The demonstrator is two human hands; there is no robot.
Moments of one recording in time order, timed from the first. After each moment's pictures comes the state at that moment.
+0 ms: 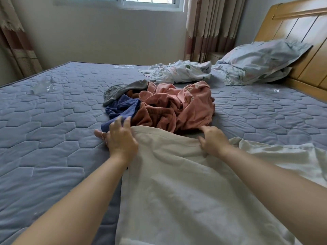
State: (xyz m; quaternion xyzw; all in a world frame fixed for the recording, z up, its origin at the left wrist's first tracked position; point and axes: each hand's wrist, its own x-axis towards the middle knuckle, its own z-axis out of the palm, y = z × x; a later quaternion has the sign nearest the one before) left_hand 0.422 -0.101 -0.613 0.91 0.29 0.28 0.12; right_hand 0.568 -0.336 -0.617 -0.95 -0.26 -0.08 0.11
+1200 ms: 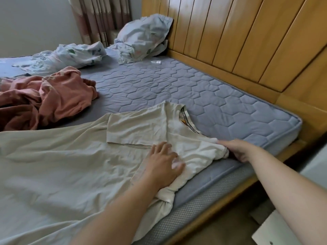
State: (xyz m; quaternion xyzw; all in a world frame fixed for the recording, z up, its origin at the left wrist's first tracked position) left_hand 0.424 -0.559 -0.672 0.97 -0.22 0.03 0.12; right_hand 0.464 -0.835 -0.644 -0.77 0.23 0.19 0.56
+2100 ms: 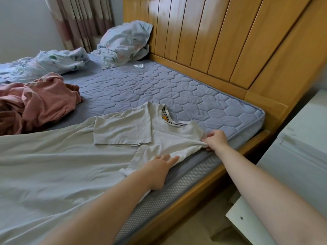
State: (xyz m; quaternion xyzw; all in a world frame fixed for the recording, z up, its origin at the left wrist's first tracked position) left_hand 0.369 -0.590 -0.621 0.92 -0.34 -0.19 0.02; right_hand 0.426 -0.831 -0.629 -0.80 0.31 -0.03 0.51
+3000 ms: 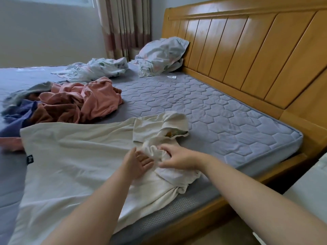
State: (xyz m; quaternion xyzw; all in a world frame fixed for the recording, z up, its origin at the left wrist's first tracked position) left_hand 0.390 -0.447 -0.640 0.44 0.24 -0.14 0.85; right_hand 0.370 -0.625 -0.563 -0.88 -0.23 0.21 0.36
